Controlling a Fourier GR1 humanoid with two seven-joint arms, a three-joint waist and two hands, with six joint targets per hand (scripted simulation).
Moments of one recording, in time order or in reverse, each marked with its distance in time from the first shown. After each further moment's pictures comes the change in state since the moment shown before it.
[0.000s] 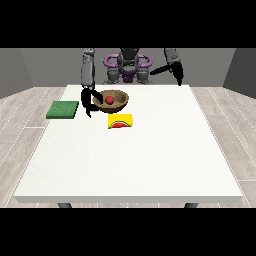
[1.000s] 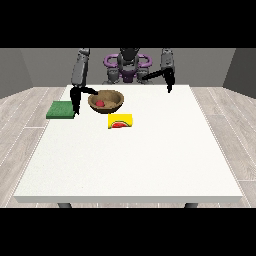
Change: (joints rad) left arm -0.022 -0.047 -0.015 0.024 -0.043 0.072 -0.024; right arm 0.042 -0.081 -0.032 -0.021 -0.045 0.236 -0.118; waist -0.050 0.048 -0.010
